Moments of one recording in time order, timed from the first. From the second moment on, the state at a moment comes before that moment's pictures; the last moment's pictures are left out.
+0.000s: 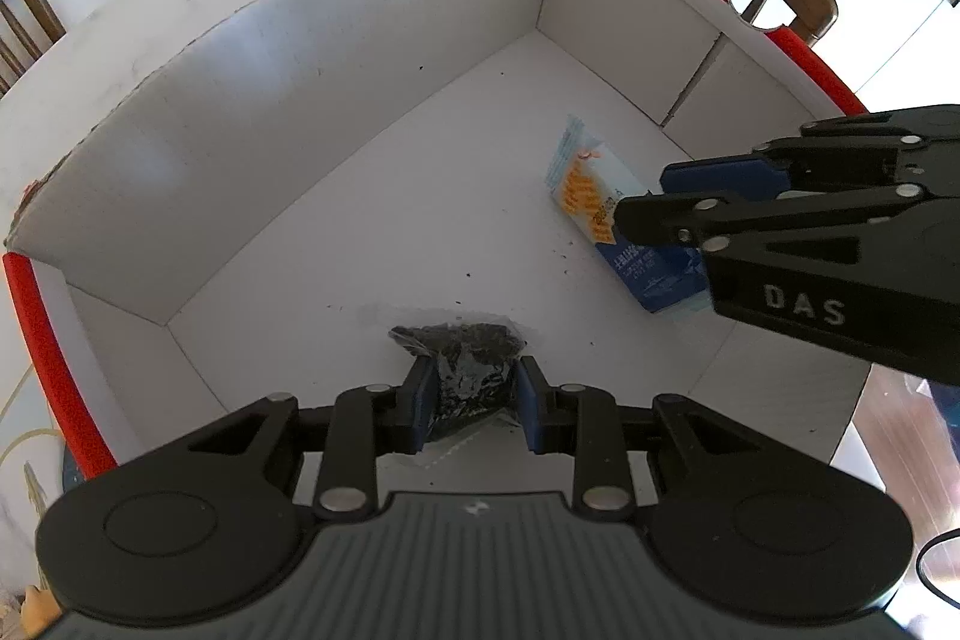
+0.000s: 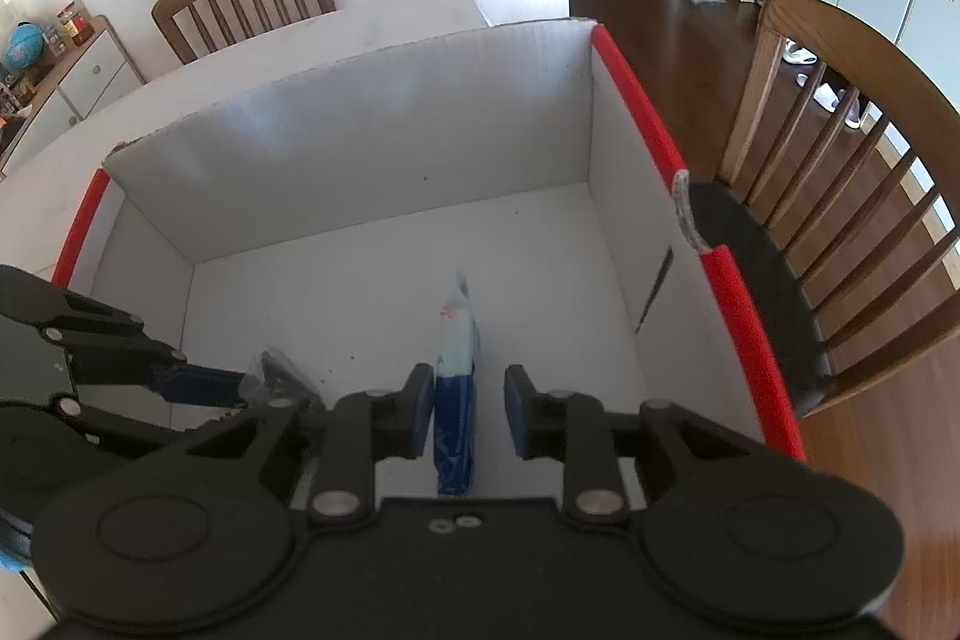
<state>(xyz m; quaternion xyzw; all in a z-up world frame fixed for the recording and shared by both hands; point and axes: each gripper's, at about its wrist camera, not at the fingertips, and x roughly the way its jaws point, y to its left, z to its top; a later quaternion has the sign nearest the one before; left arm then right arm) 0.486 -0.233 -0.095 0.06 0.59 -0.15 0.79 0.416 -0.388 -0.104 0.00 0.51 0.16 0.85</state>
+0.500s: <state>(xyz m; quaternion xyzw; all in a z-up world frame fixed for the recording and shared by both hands) 0.473 -0.219 -0.071 0.03 0.55 -0.14 0.82 0.400 -0.399 -0.075 0.01 0.48 0.19 0.86</state>
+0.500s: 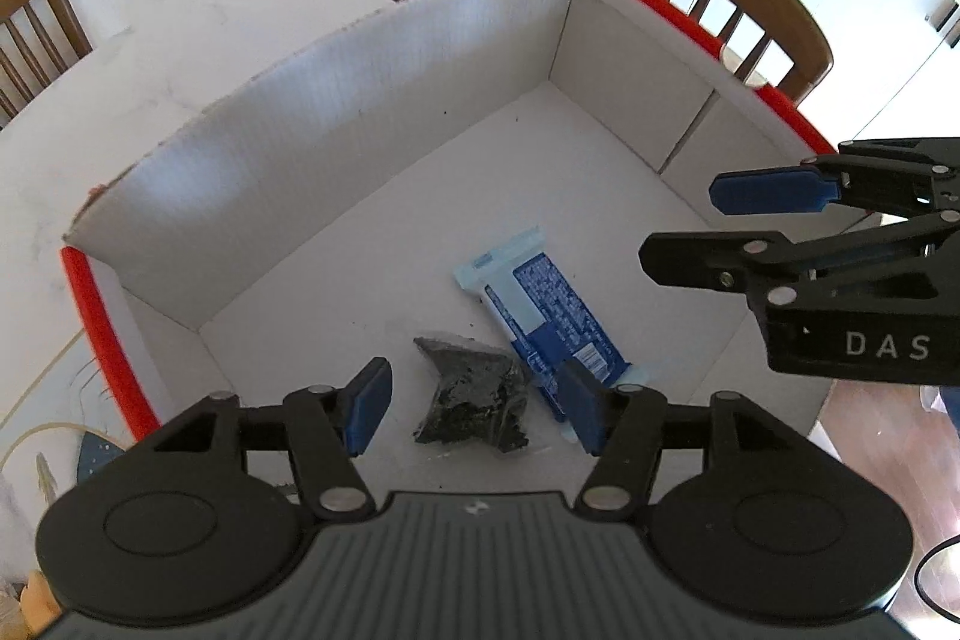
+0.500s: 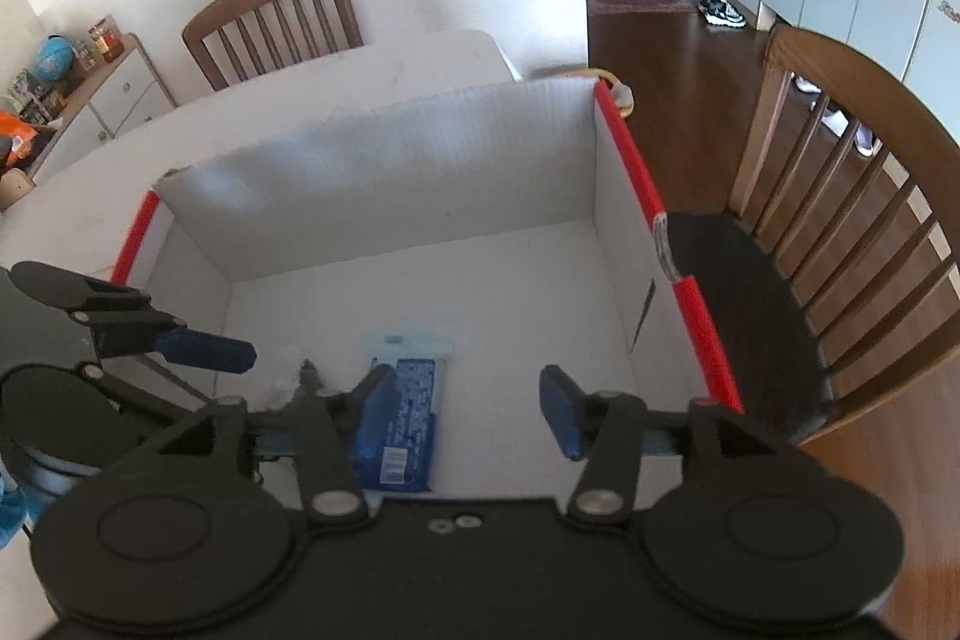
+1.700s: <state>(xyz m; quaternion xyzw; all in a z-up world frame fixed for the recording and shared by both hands) 0.334 -0.169 0.028 -0.07 0.38 -0.15 0.91 0.319 -0.382 -0.004 0.00 0.38 0.23 0.90</state>
